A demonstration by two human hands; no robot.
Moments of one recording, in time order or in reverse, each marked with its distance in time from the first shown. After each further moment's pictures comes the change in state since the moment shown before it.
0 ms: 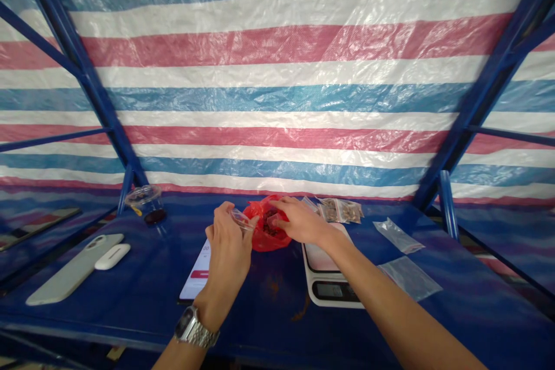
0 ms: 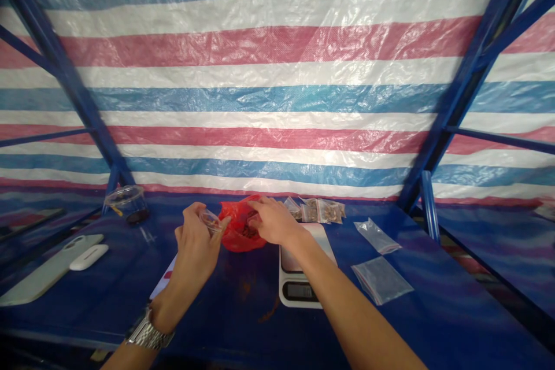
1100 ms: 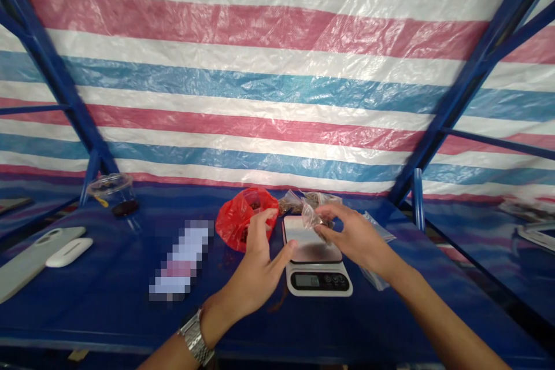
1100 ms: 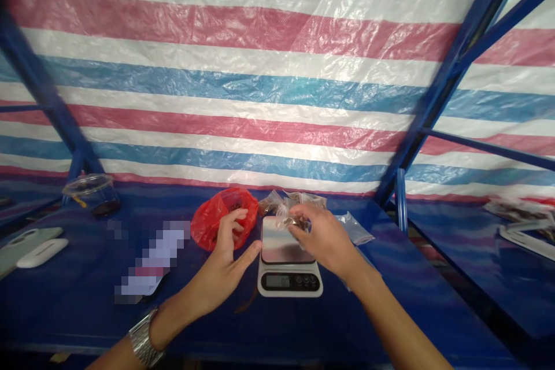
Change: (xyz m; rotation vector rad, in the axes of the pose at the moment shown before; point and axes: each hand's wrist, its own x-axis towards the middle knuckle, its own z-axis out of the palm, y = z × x) left_hand -0.045 0.053 0.027 -0.647 -0.482 0.054; right_hand -0.116 0.047 -0.045 0.095 0.255 0.306
